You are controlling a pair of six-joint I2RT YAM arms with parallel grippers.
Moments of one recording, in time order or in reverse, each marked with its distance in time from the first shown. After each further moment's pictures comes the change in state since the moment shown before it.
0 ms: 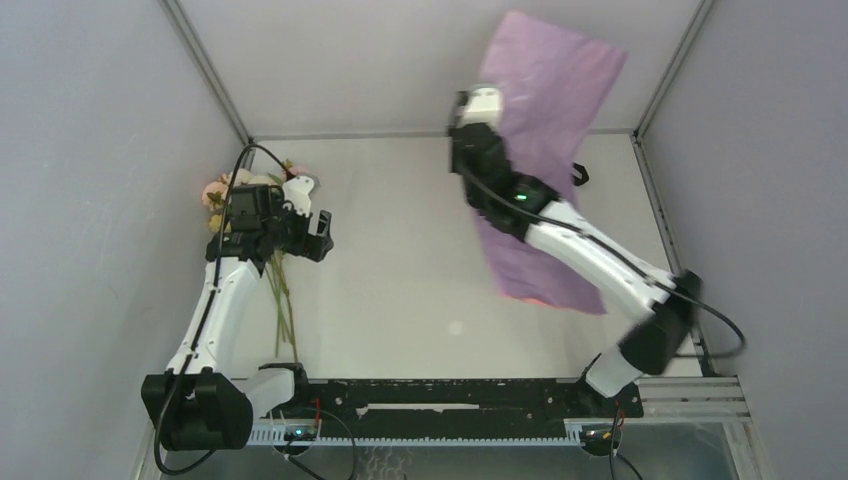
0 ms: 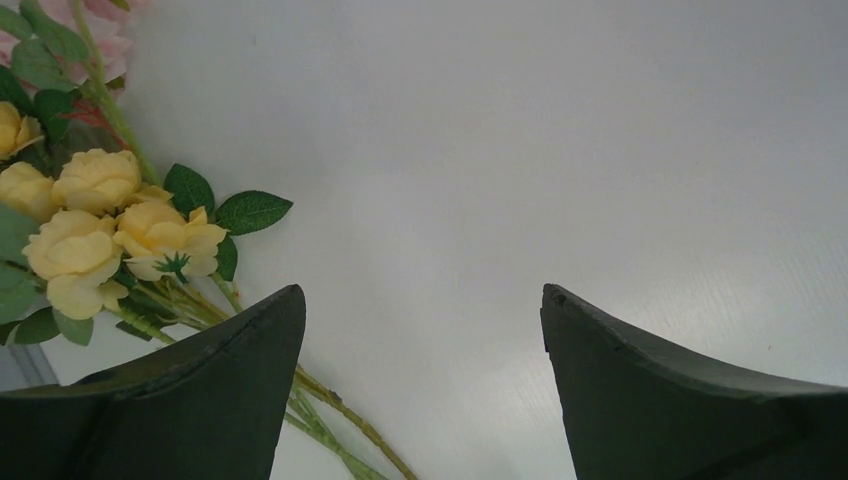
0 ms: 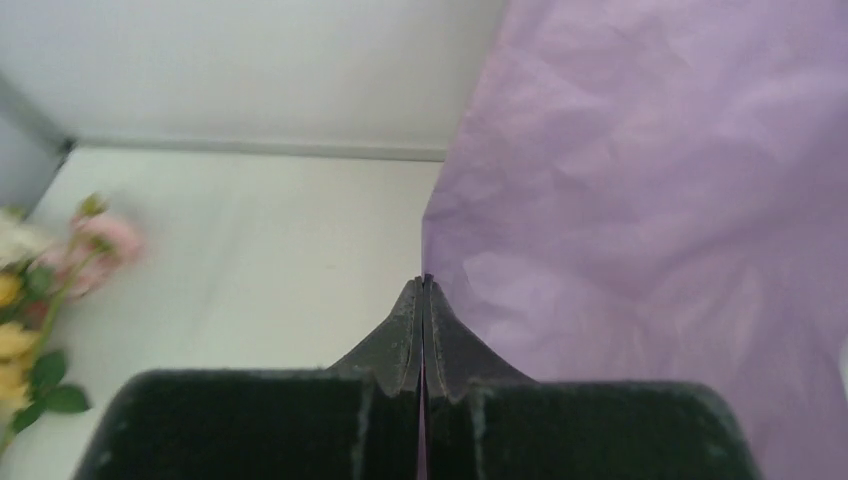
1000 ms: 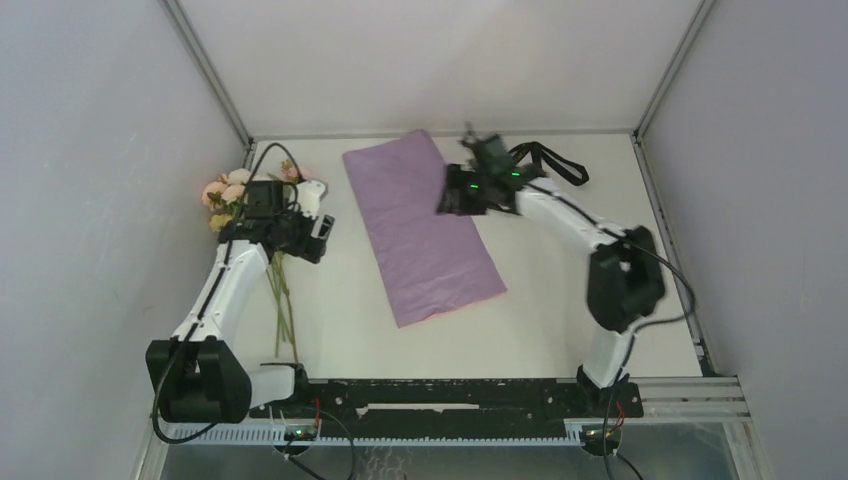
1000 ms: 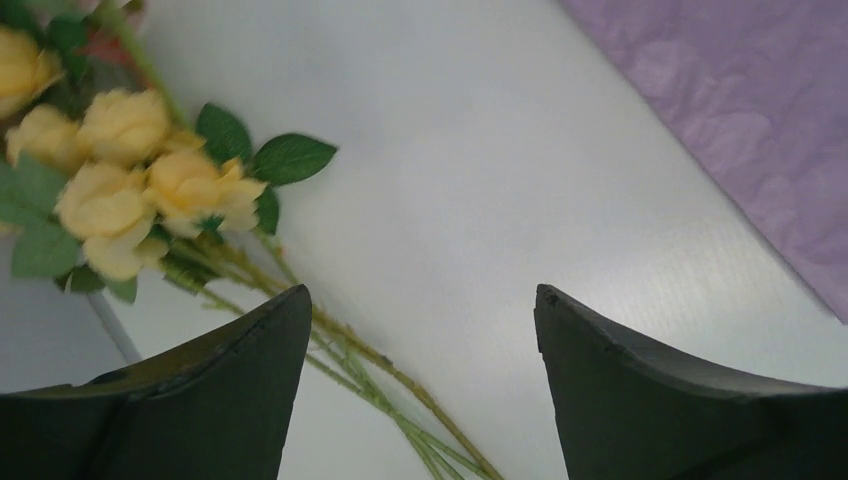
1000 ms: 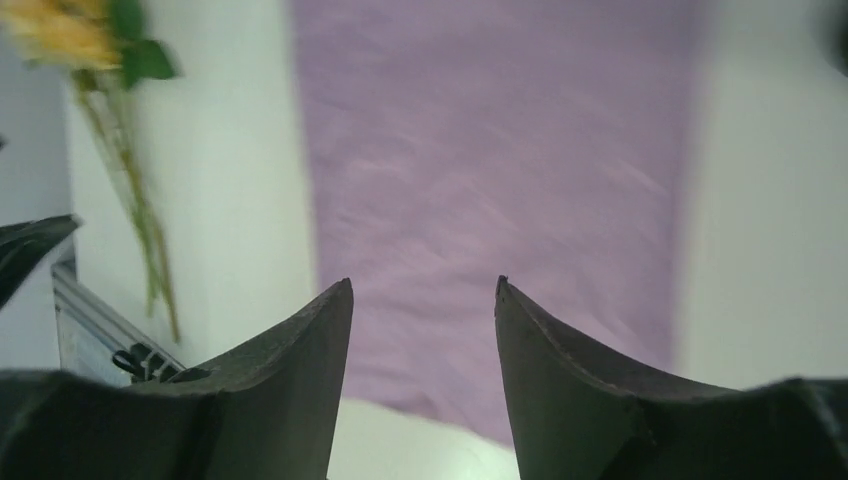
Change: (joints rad) left arm 0.000 0.128 0.043 -0.056 -0.205 0.066; right arm -0.175 0.466 0.103 -0.224 -0.953 0.309
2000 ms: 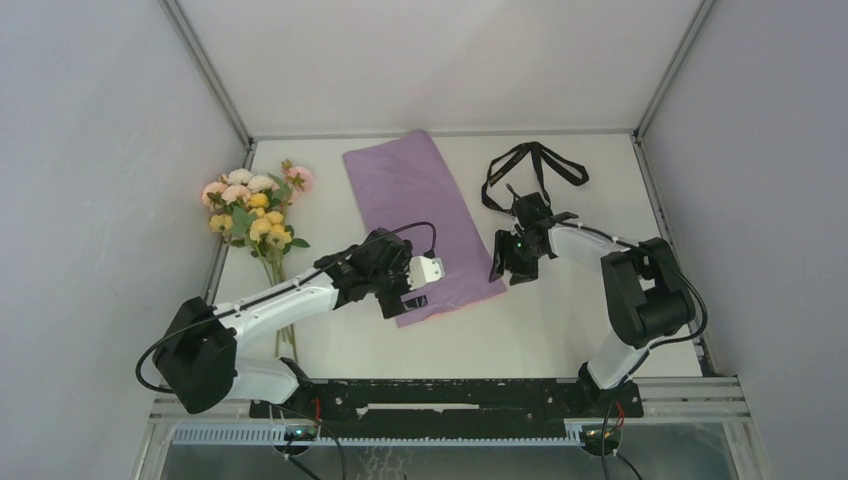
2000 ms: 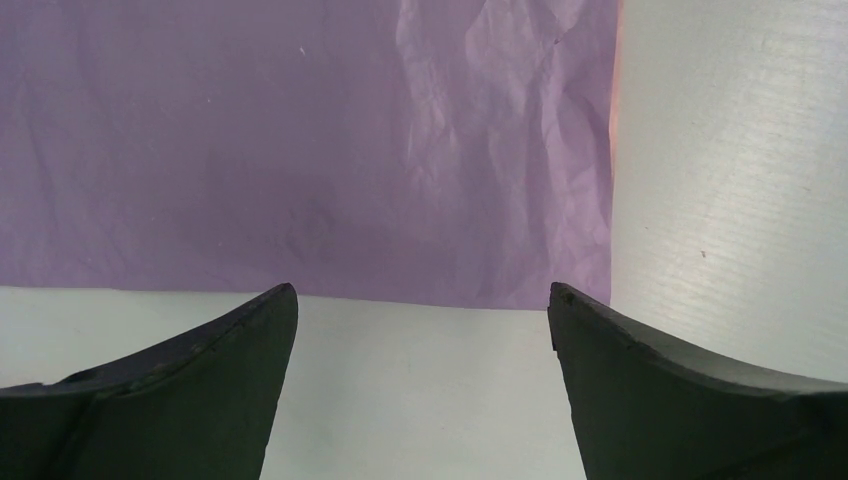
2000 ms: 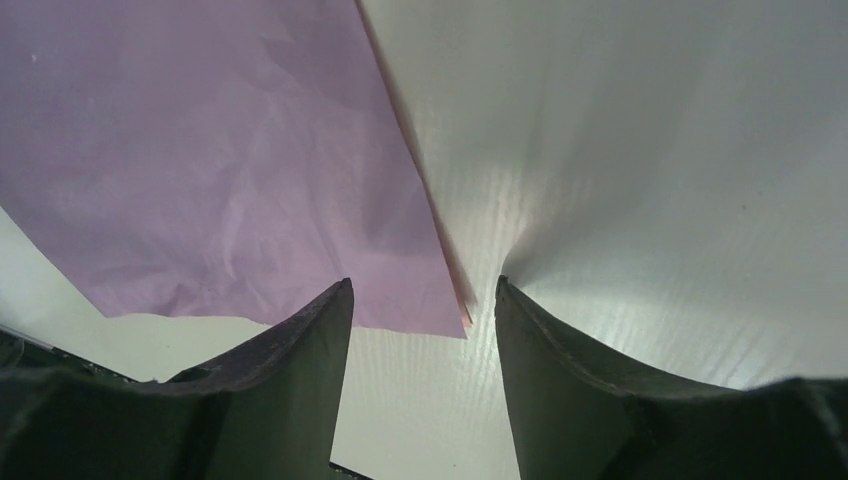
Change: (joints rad) left arm -0.787 0.066 -0.202 0.257 -0.051 0.197; right arm -0.235 -0.226 -0.674 -0.007 -0.040 -0.048
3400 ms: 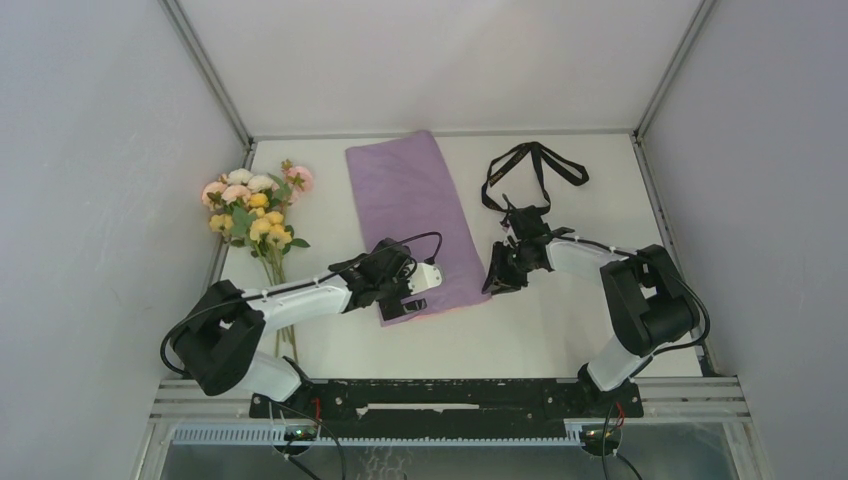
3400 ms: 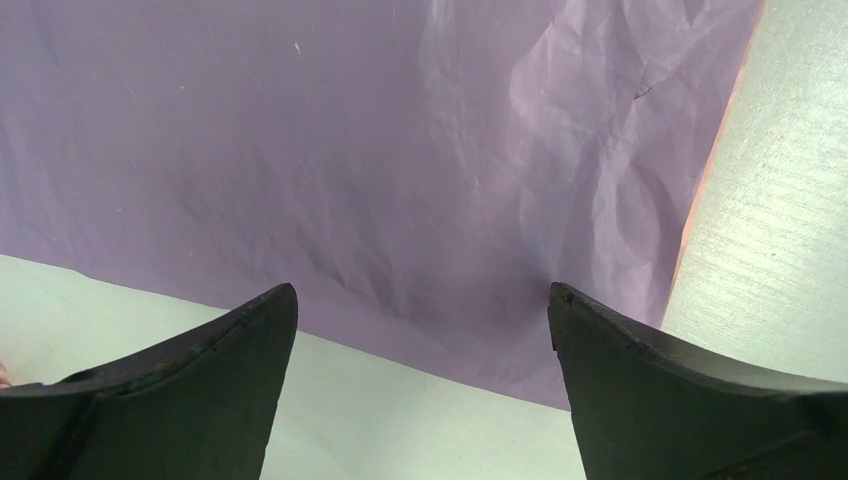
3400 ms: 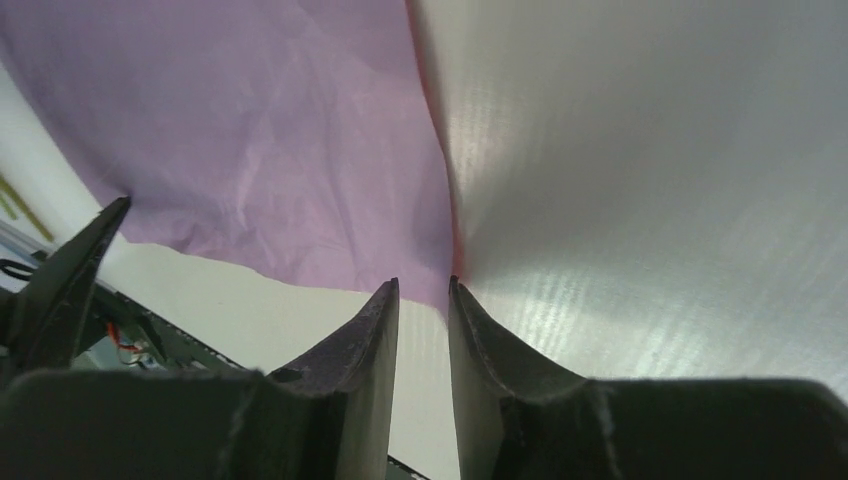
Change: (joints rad) left arm -0.006 0.124 -0.090 0.171 -0.150 0.010; right arm 0.053 -0.057 -0.136 0.131 -0.120 0.088
